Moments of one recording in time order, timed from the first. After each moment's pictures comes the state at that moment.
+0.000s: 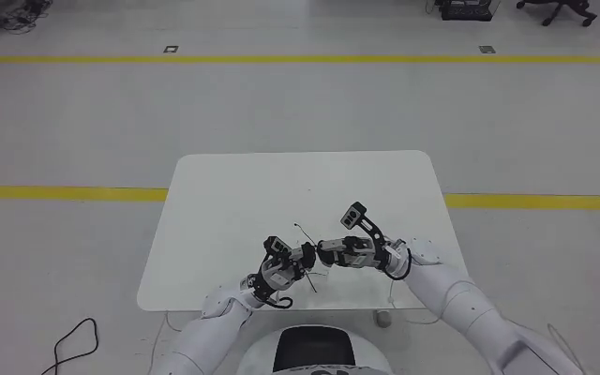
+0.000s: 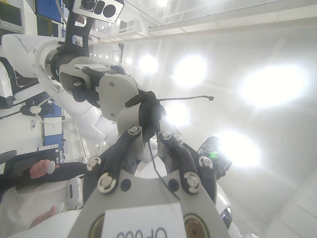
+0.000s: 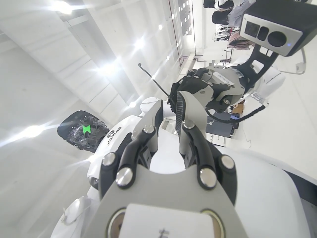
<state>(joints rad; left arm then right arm) 1.55 -1.29 -1.03 -1.29 -1.05 -0.34 -1.11 -1.15 -1.15 0.74 -1.04 1.10 -0.34 1.39</state>
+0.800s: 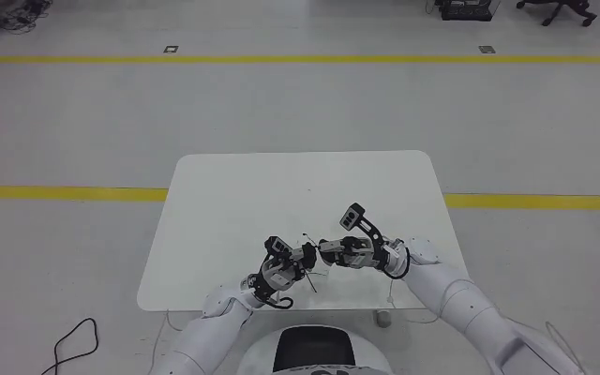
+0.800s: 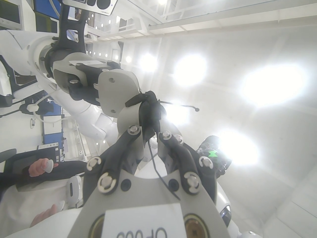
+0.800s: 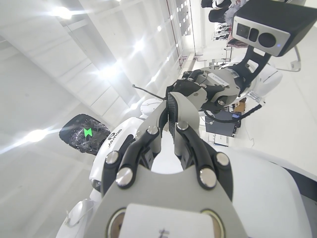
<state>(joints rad) 1.55 -1.29 -1.03 -1.28 -1.06 -0.34 -1.13 -1.14 -1.15 0.72 -1.01 1.12 -0.32 1.39</state>
